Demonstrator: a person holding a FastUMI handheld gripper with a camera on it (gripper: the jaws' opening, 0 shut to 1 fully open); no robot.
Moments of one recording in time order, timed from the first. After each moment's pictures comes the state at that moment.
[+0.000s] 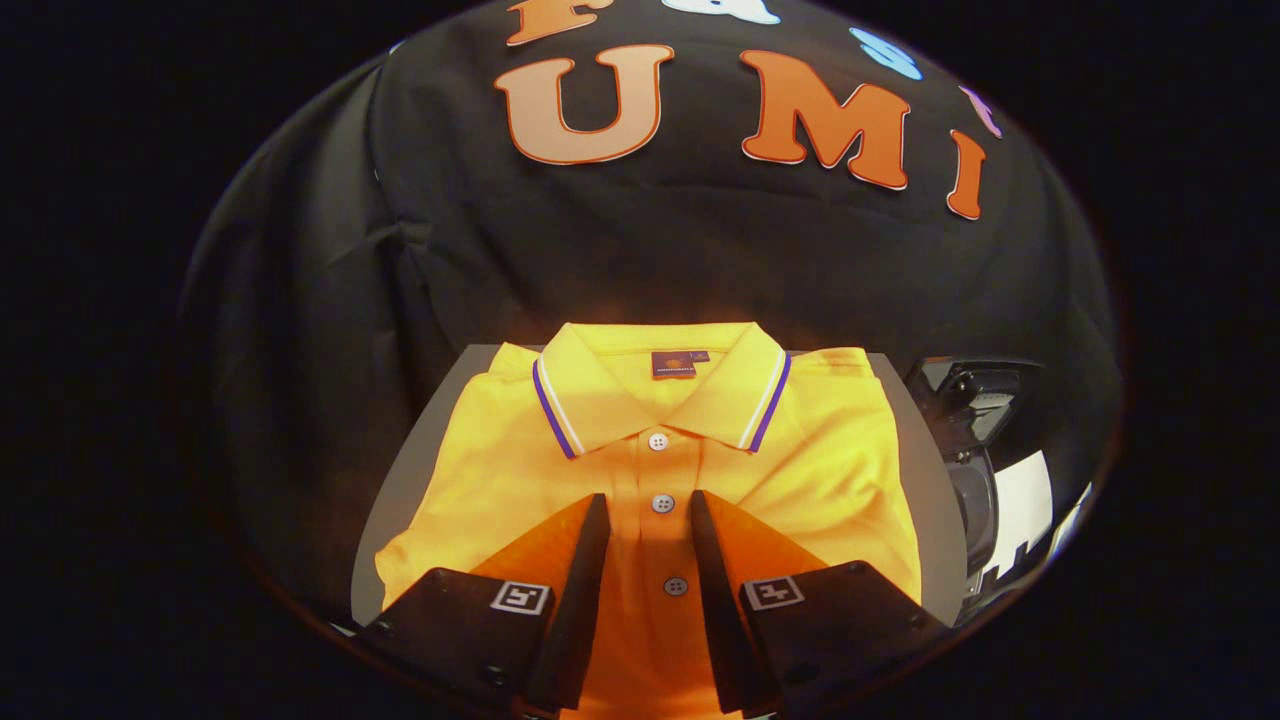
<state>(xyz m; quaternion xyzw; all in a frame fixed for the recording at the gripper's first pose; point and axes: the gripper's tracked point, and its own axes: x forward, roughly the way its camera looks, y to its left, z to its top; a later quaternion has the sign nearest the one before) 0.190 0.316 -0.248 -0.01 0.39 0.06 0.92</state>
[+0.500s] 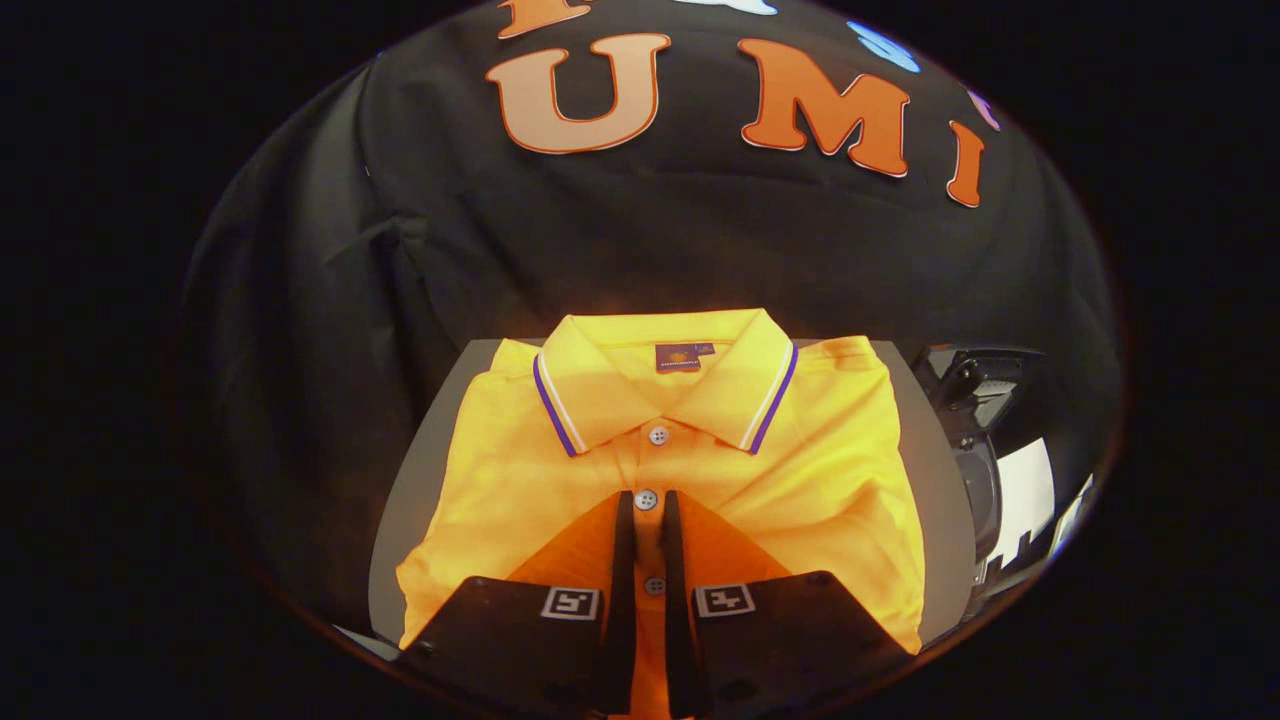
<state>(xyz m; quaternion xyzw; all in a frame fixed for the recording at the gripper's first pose) 0.191 0.325 -0.252 -0.01 0.41 0.06 0.91</state>
